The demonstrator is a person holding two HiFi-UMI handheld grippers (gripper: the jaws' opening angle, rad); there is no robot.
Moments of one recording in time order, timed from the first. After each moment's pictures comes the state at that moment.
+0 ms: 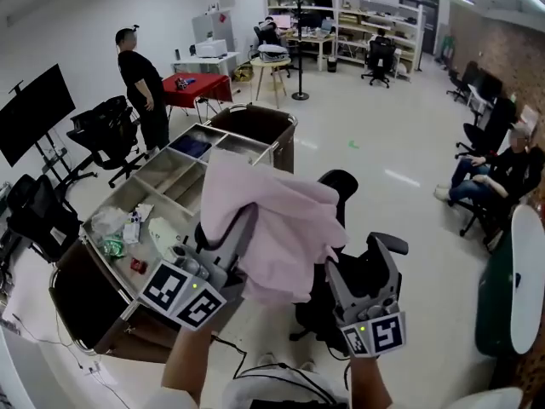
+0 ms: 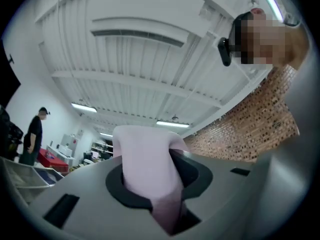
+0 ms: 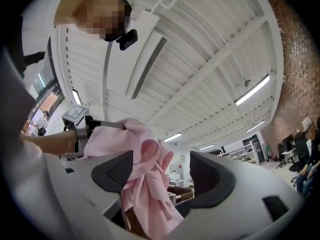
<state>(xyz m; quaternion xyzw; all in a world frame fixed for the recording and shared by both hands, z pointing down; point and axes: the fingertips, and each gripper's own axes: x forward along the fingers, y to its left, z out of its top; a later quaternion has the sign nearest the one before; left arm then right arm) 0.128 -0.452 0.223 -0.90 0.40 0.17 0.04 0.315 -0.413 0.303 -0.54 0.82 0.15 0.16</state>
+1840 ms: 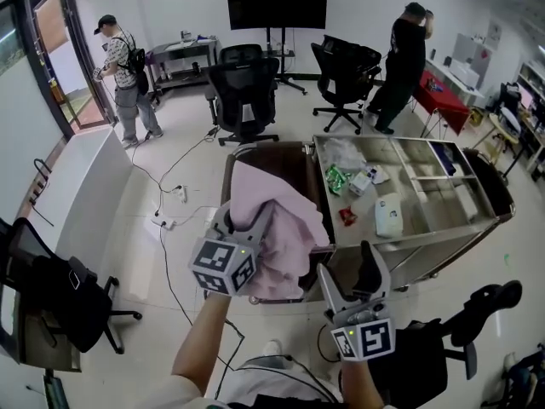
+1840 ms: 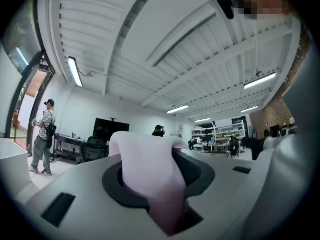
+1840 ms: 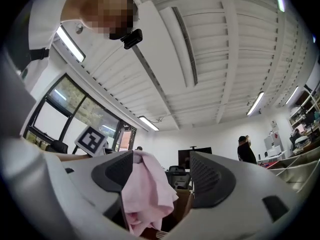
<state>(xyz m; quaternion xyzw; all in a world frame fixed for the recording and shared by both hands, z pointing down) -0.368 -0.214 0.364 -0.56 0.83 0.03 0.01 -0.183 -0.276 0.346 -0.09 0.98 0.06 0.17</state>
